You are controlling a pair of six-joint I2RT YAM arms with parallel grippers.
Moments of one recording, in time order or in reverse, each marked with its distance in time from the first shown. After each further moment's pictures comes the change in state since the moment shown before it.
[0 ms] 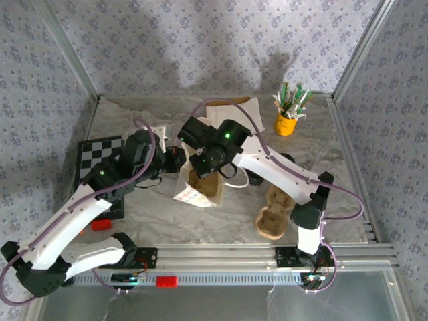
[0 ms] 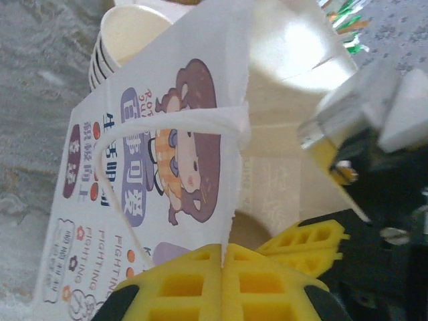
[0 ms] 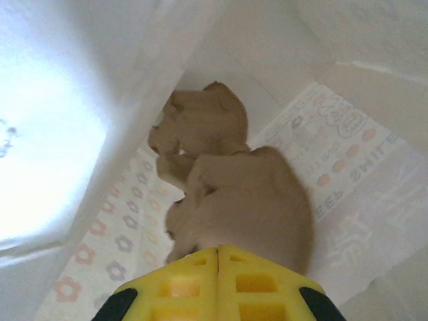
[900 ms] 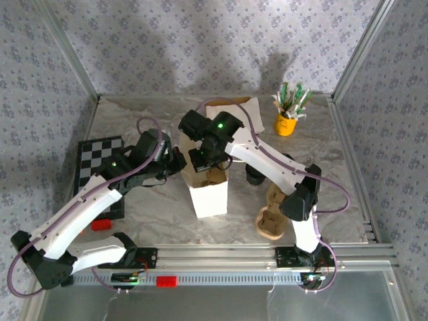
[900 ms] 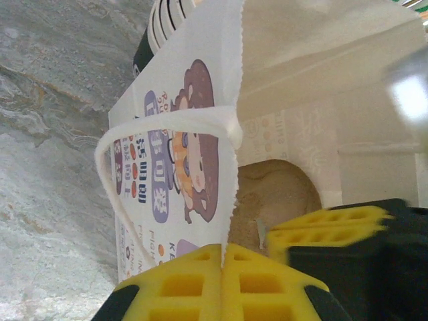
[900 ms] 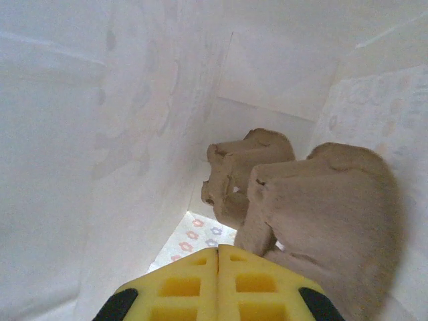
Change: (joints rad) left arm 0.044 0.097 0.008 -0.116 0.014 -0.238; right arm -0.091 0.120 0.093 -0.053 -0.127 0.066
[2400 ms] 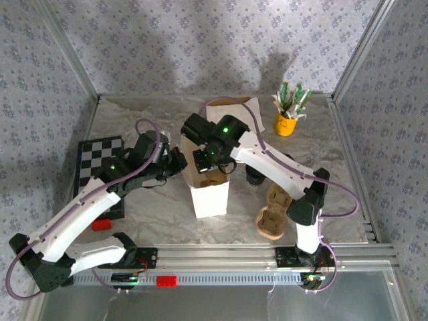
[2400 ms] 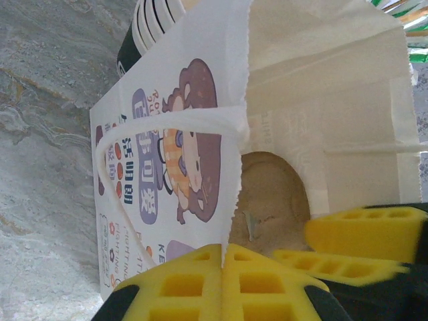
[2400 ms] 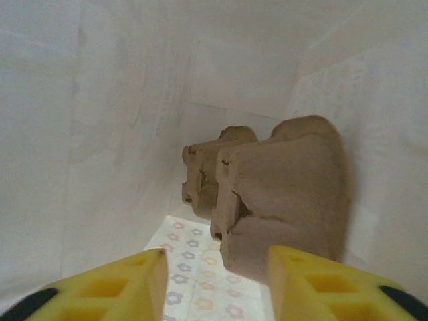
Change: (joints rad) left arm 0.000 -0.029 -0.038 0.056 0.029 -0.024; right arm 0.023 -0.054 -0.073 0.010 0.071 0.063
